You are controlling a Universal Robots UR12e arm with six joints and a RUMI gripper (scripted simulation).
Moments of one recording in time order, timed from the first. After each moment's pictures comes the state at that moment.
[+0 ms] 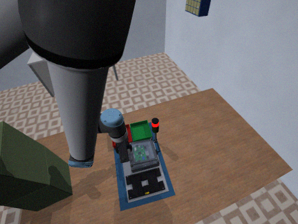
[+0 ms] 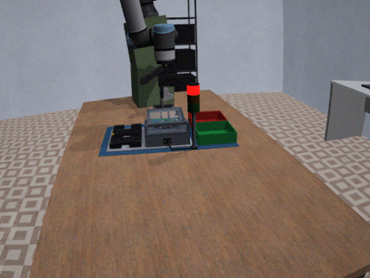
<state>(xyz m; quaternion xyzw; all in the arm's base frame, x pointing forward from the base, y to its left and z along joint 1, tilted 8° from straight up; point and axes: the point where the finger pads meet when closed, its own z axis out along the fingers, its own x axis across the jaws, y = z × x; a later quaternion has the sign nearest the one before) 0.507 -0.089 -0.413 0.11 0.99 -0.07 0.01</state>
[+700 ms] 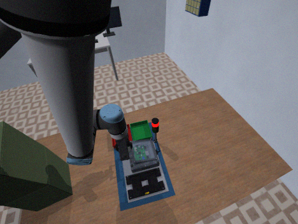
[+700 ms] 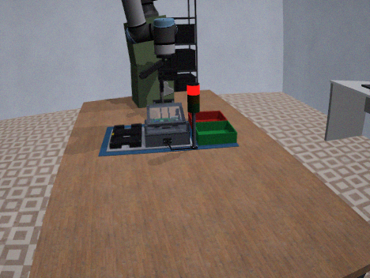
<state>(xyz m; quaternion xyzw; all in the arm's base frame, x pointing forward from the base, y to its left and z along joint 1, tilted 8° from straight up) 0.512 -0.087 -0.386 0.11 0.99 -0.07 0.01</state>
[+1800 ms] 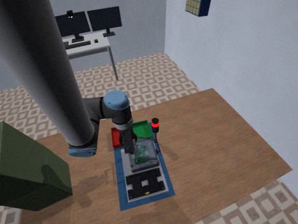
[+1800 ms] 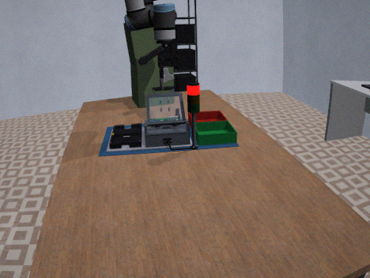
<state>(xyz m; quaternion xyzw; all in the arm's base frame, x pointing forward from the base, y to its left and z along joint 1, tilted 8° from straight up) 0.546 -0.085 -0.318 0.11 0.99 -0.07 0.01</state>
